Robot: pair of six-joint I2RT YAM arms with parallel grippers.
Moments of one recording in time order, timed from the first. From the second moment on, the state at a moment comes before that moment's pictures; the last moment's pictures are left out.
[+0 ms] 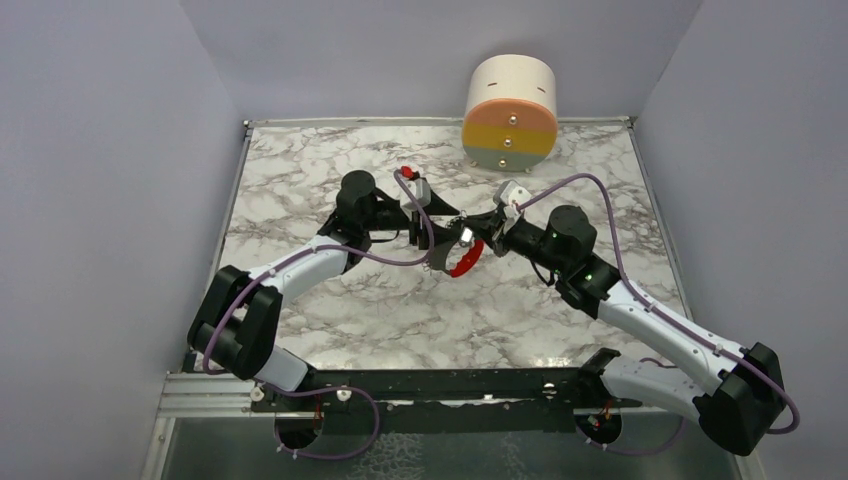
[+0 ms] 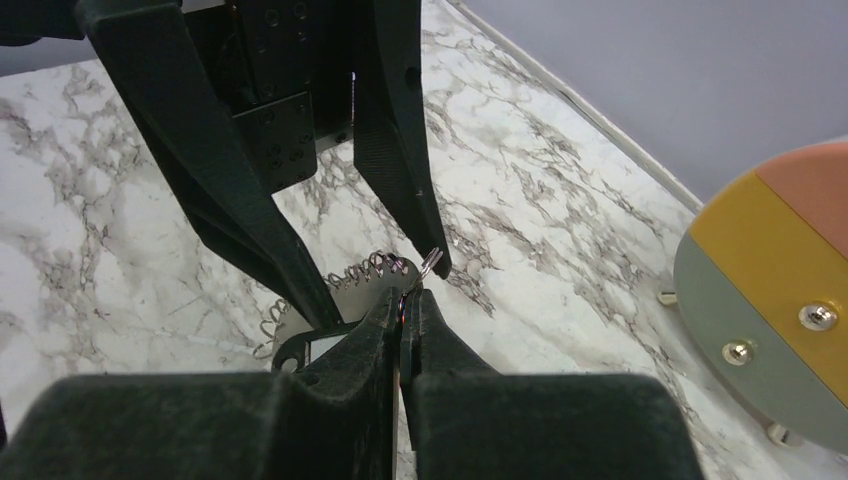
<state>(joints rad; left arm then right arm) -0.52 1.48 0.86 0.60 1.00 0.05 0.67 1.02 0.71 0.24 -0.28 -0.20</state>
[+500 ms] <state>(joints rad) -0.51 1.51 0.83 0.82 1.09 -0.10 0.67 1.02 0.71 0.25 -0.30 -0.20</state>
